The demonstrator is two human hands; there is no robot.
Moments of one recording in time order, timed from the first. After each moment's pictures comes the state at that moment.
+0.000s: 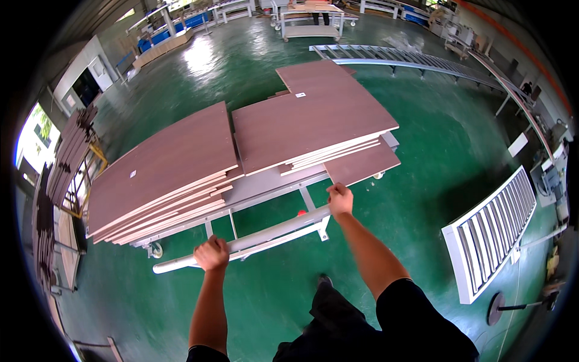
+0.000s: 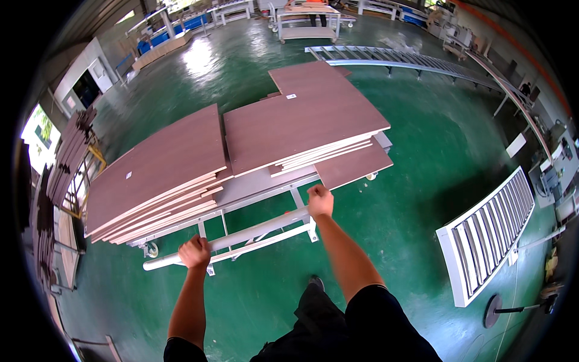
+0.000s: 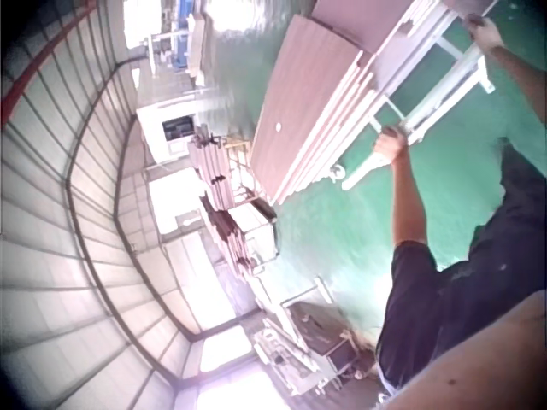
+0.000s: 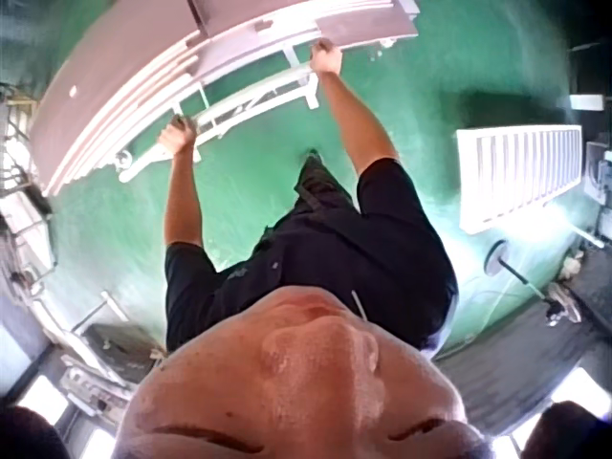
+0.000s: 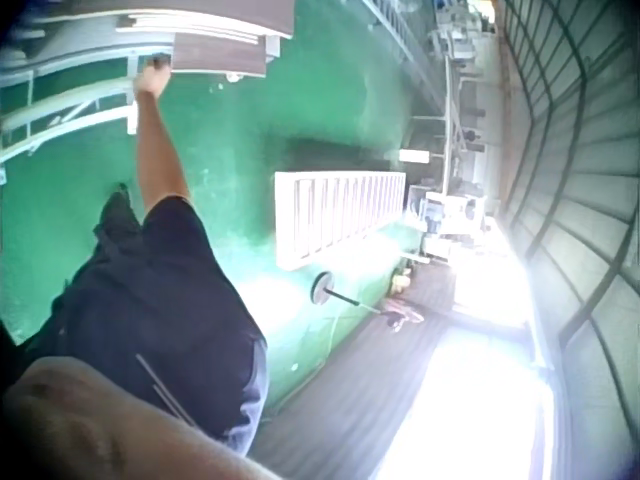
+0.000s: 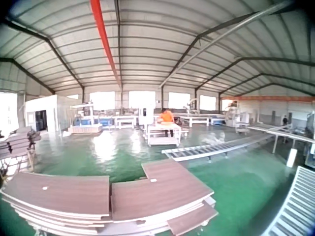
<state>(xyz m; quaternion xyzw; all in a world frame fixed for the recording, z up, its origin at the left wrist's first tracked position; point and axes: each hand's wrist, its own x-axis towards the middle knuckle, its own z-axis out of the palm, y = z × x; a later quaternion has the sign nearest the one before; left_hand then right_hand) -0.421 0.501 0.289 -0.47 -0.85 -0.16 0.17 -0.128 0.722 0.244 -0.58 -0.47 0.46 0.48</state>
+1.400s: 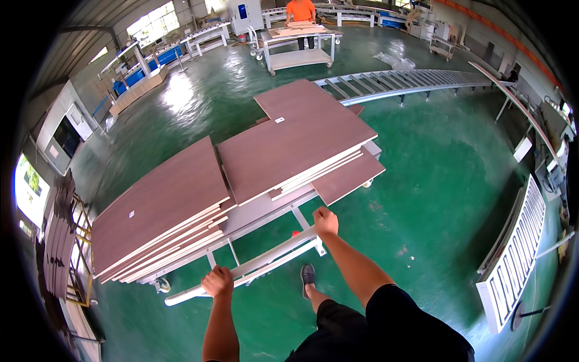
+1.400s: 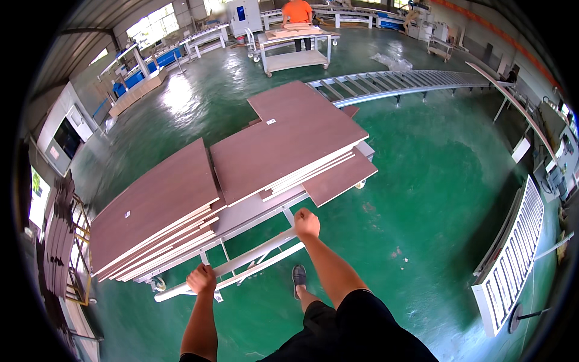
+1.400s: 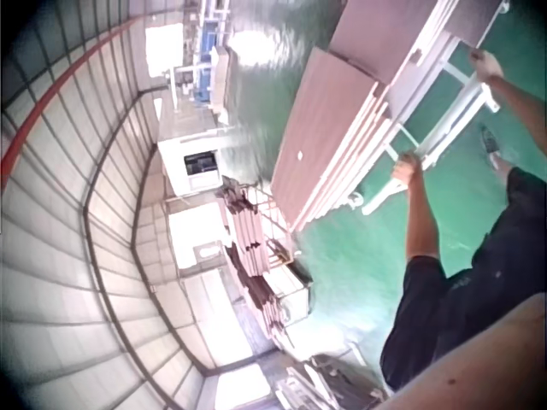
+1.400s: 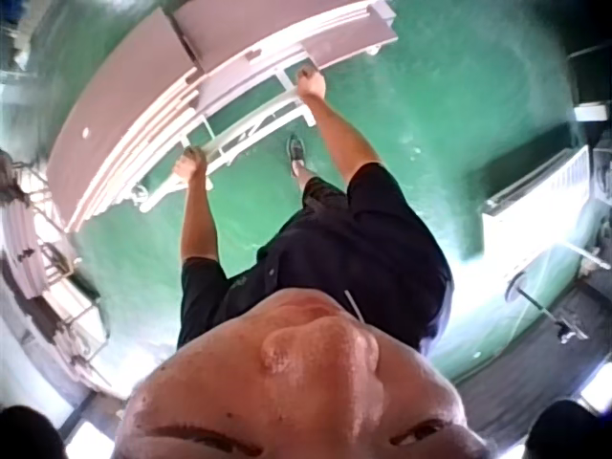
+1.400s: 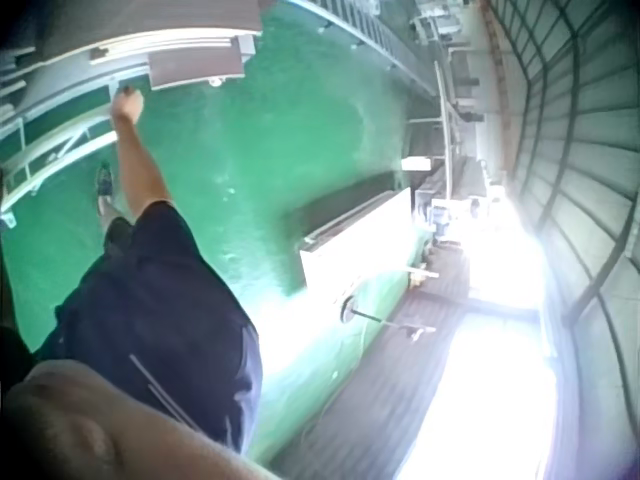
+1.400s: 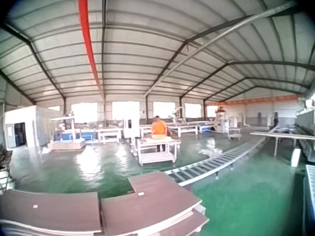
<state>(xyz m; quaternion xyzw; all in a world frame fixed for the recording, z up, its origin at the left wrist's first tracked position) -0.738 0.953 0.288 -0.45 -0.88 -0.13 0.11 -0.448 1.150 0.250 -0.68 -0.53 0.30 0.40</state>
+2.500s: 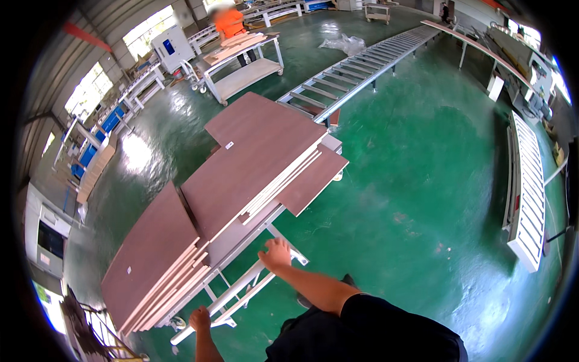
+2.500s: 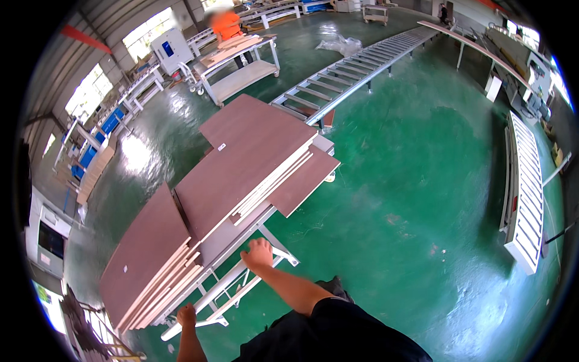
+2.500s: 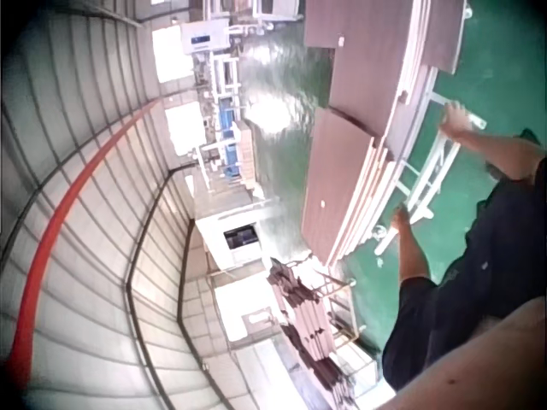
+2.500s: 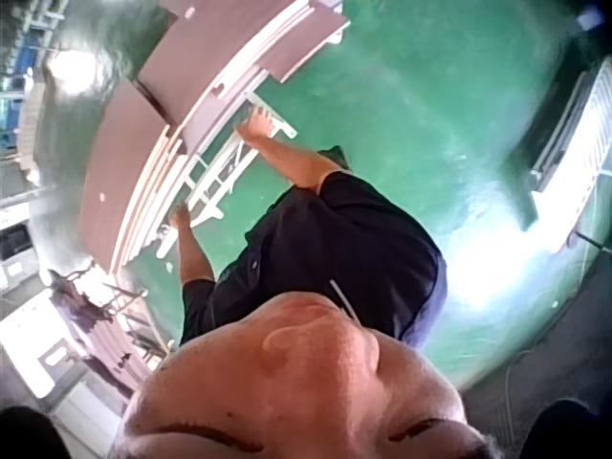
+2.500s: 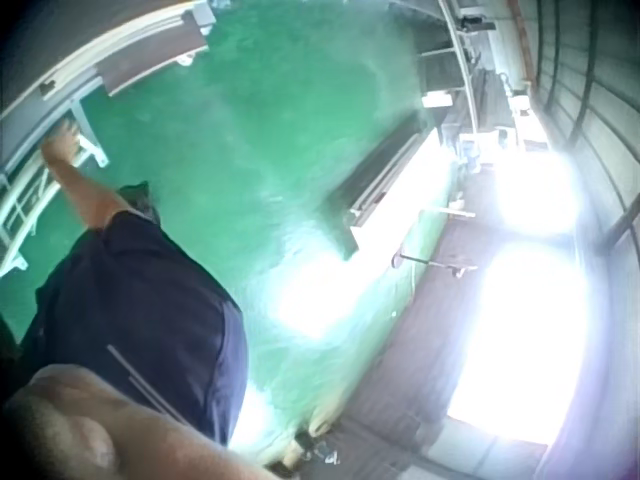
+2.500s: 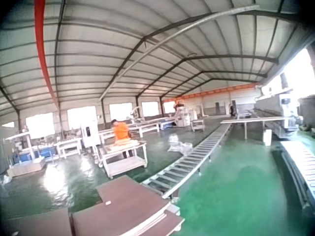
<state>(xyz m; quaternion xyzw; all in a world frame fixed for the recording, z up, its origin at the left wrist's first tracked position) -1.087 1.295 0.271 -0.43 -0.90 -0.02 0.00 -0.758 1.417 0.256 -0.69 -0.56 0.28 0.36</state>
